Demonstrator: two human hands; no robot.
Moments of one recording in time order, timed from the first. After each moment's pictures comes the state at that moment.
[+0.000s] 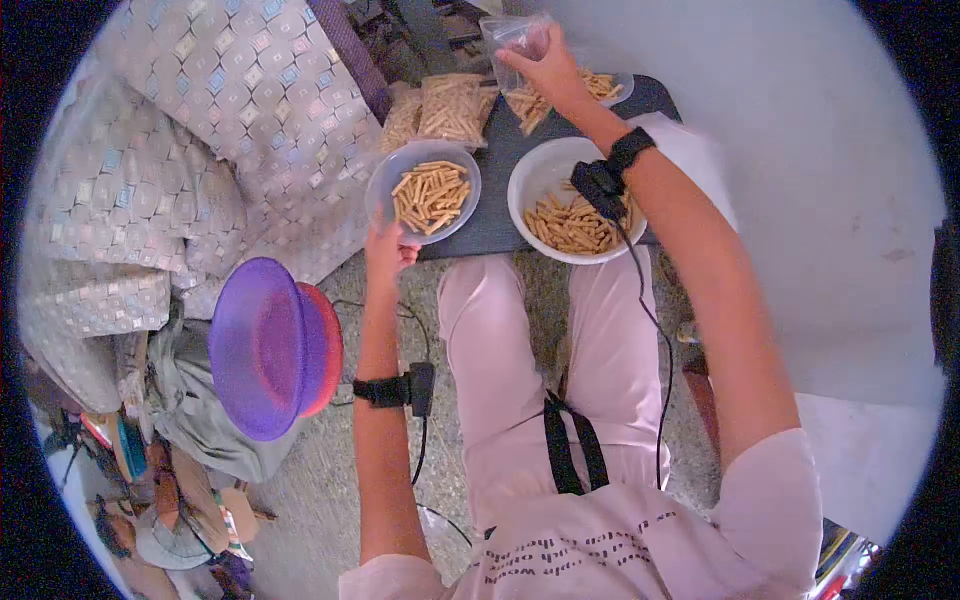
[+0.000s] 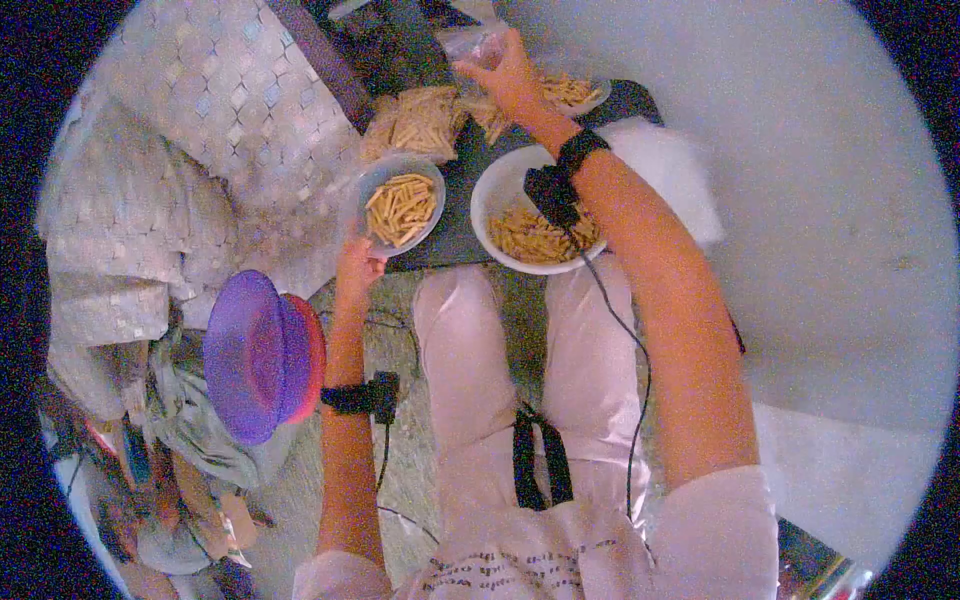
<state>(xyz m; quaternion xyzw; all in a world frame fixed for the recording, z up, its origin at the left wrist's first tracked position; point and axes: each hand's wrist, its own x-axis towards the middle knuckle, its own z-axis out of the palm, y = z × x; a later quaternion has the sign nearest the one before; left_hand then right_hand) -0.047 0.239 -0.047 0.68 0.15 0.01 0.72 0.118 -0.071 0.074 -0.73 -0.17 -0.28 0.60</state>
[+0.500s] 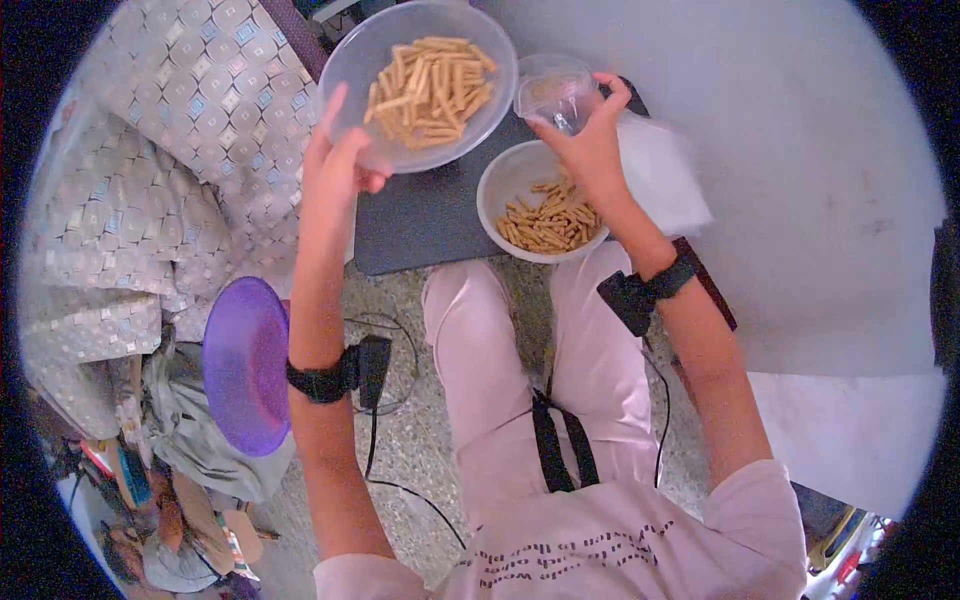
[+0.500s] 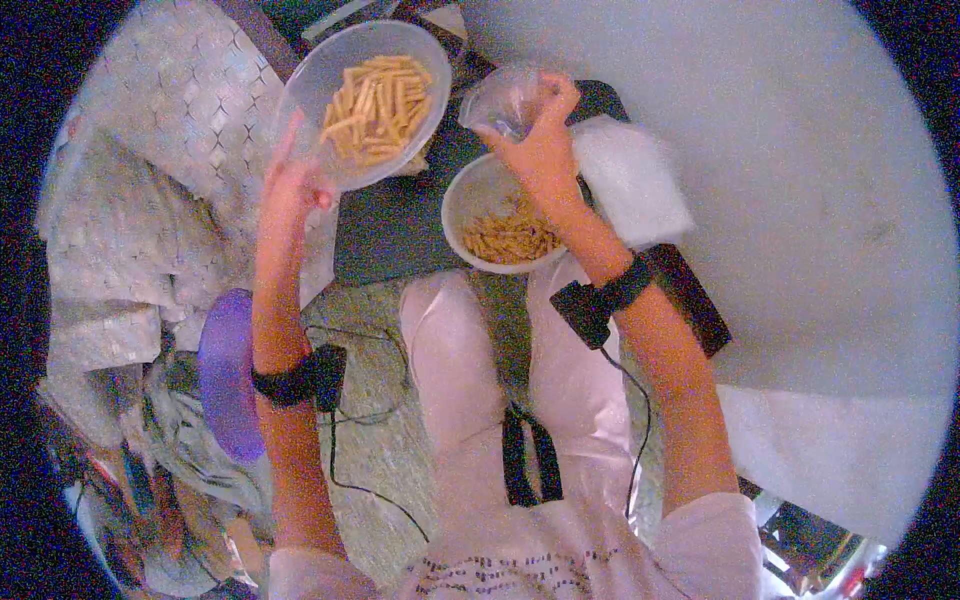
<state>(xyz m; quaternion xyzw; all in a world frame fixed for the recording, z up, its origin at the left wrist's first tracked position) -0.048 0.141 0.169 0.77 -0.04 0.09 0.63 -0.015 -0.118 0.075 -0.73 -0.11 -0.32 0.60</state>
